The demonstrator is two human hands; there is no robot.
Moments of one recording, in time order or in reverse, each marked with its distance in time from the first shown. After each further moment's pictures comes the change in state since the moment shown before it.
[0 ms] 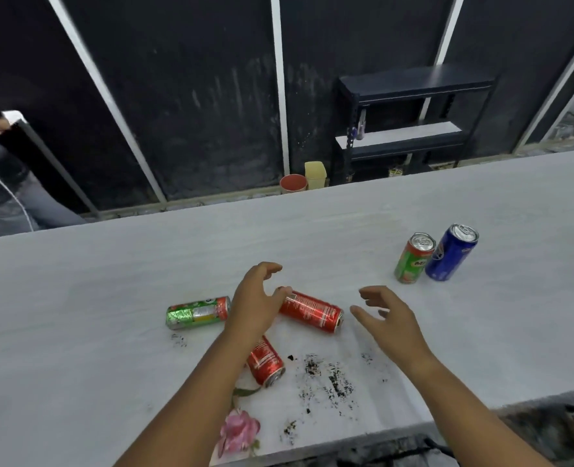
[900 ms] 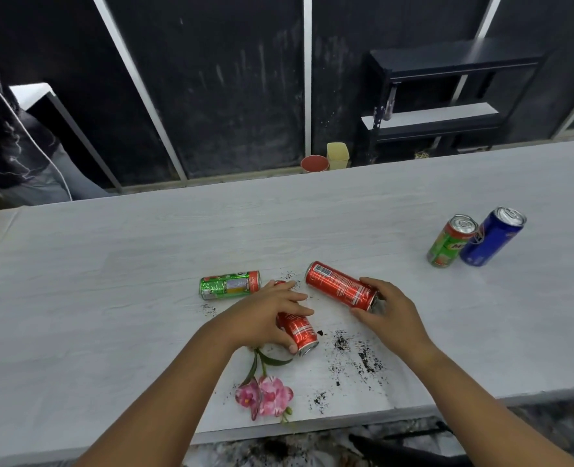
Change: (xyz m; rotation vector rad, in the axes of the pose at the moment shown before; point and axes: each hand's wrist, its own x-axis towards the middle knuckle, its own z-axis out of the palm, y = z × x) left_hand -0.029 -0.048 -0.057 0.568 -0.704 0.286; right_hand -0.010 0.007 0.050 -0.105 -0.131 -0.073
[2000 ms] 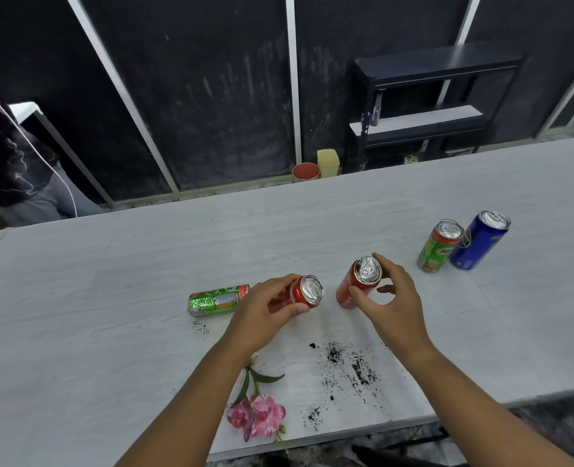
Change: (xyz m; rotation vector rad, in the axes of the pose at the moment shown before) left_hand 0.019 0.017 0.011 -0.497 0.536 -0.104; right_hand 0.007 -0.033 -0.014 0.233 0.311 -0.079
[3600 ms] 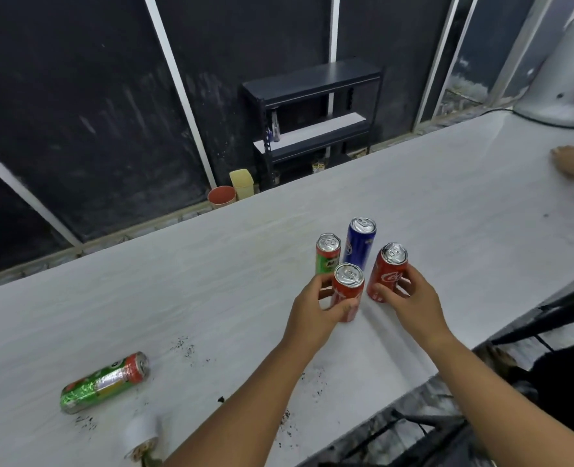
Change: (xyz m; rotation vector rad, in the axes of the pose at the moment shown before) left_hand 0.095 0.148 0.224 -0.269 -0.210 -0.057; right_hand 0.039 0.101 -0.205 -0.015 0.266 0.294
